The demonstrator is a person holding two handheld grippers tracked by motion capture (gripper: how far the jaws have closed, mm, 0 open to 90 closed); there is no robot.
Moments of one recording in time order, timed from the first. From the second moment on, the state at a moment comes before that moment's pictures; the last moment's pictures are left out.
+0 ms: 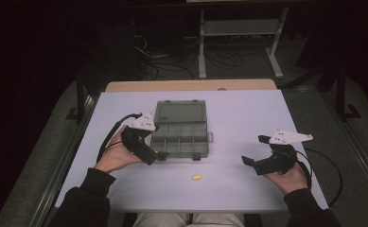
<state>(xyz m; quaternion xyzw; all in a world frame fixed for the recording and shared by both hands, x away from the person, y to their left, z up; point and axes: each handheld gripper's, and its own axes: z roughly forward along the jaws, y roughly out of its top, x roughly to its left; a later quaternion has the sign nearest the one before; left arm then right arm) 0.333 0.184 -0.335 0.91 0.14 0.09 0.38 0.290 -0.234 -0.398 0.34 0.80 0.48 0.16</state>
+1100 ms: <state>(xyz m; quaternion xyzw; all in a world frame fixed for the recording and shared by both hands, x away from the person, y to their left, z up) 0.302 0.120 -0.372 0.93 0.07 0.05 0.35 0.290 -0.233 -0.397 0.33 0.80 0.48 0.16</state>
